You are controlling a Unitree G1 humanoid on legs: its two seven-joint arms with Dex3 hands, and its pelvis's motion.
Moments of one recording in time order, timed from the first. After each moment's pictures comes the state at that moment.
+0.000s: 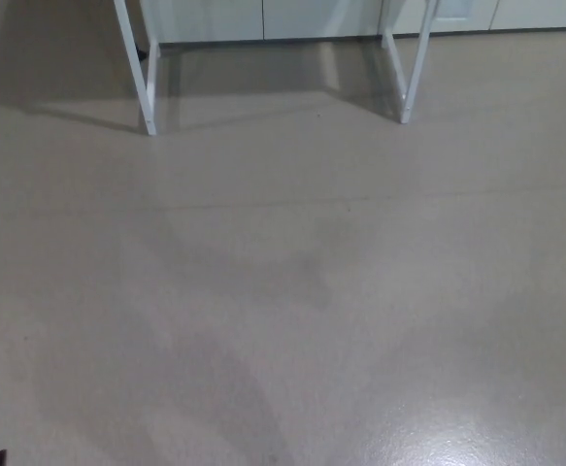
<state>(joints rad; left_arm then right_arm) 0.07 0.40 0.26 0.75 -0.01 0.03 -0.14 0.15 -0.40 -0.18 0.80 -0.03 -0.17 0.10</state>
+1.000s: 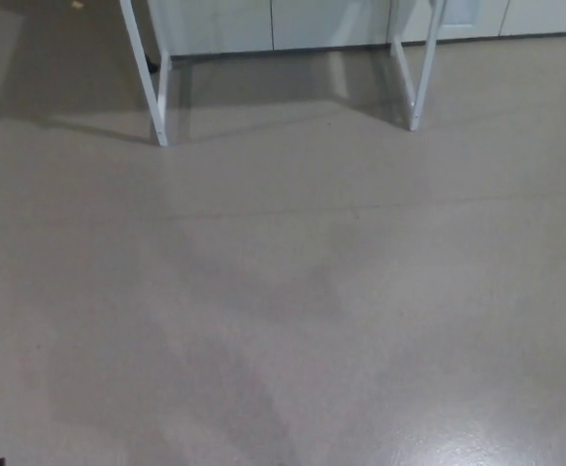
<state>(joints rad) 0.08 0.42 0.26 0.77 -0.04 0.03 -0.18 0.19 -0.41 -0.19 0.84 0.00 -0.27 0.13</state>
